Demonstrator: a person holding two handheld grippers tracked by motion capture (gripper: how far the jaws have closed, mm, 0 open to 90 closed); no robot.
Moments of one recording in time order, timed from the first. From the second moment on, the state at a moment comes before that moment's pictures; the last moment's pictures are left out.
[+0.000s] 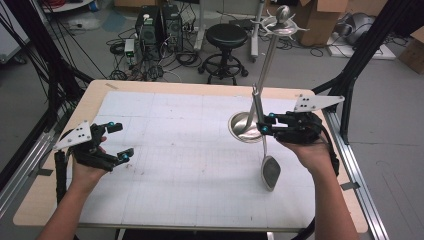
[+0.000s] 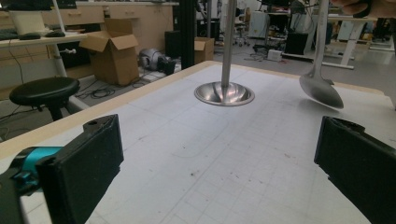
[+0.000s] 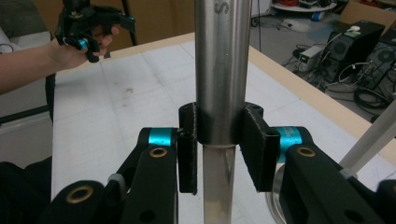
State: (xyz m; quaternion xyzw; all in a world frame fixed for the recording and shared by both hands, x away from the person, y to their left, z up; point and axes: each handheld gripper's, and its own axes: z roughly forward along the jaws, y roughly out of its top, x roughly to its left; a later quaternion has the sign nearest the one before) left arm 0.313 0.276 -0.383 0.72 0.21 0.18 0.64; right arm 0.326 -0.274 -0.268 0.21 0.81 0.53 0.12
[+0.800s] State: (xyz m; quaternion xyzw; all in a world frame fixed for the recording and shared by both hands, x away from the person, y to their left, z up) left arm 0.313 0.276 -0.384 0.72 0.21 0.18 0.63; right arm 0.339 -0.319 -0.229 0.25 0.78 0.55 0.16
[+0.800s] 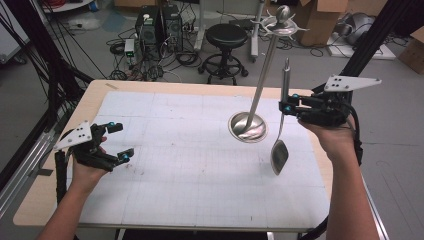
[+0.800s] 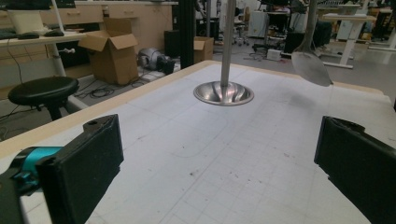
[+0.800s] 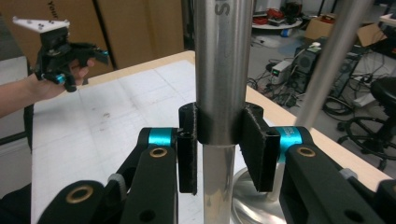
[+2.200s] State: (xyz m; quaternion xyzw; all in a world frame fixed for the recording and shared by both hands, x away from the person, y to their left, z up) left arm 0.314 0.276 -0.384 0.72 0.21 0.18 0.63; right arm 0.382 -0.326 -0.202 0.31 0.78 0.51 0.17
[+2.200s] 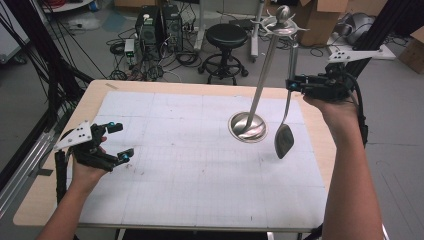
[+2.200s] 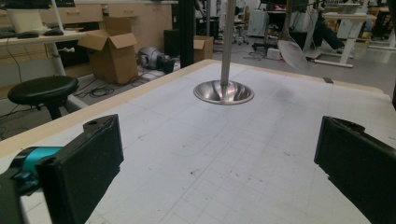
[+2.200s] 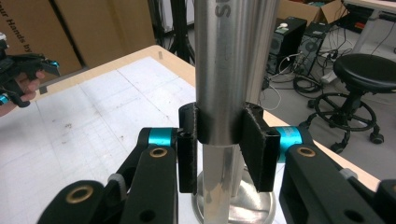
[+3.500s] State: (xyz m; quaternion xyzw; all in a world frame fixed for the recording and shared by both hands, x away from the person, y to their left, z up) left arm 0.315 0.276 -0.385 0.73 0.21 0.18 0.63; right arm 0.405 -0.325 -0.218 0.33 0.77 0.52 0.16
